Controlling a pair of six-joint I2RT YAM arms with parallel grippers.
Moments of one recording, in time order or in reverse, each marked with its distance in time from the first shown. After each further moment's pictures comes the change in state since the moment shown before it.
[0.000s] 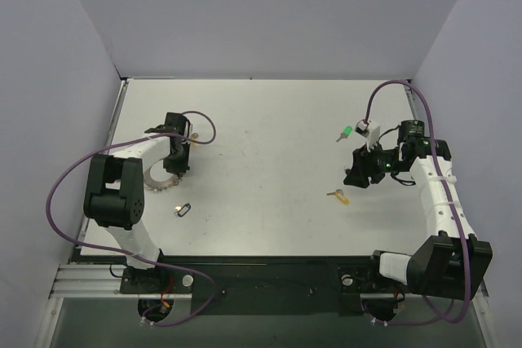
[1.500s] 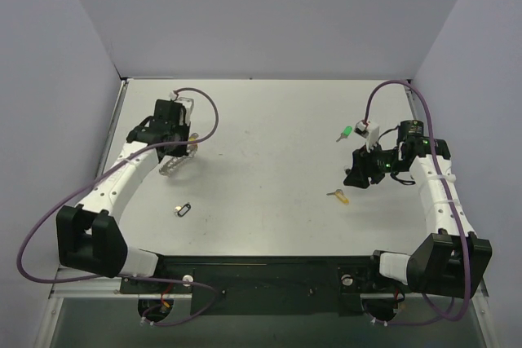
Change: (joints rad) left arm -0.072 -0.354 0.047 -0.079 -0.032 0.031; right arm 0.000 0.011 0.000 -0.002 0.000 -0.010
